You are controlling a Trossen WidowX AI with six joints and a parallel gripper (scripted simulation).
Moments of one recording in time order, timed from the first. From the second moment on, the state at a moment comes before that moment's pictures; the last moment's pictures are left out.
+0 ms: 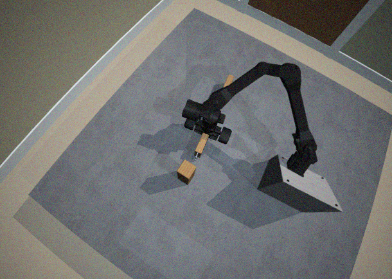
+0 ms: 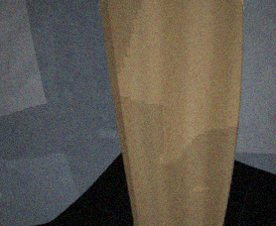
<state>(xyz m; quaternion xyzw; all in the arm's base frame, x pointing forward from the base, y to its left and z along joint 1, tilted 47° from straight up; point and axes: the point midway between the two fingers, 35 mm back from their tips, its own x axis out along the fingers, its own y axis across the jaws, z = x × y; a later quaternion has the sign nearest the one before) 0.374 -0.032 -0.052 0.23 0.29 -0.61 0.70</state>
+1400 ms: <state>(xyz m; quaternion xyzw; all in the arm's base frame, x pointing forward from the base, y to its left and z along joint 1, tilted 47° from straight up) 0.354 -0.034 -0.053 0.28 0.24 -0.63 0.68</state>
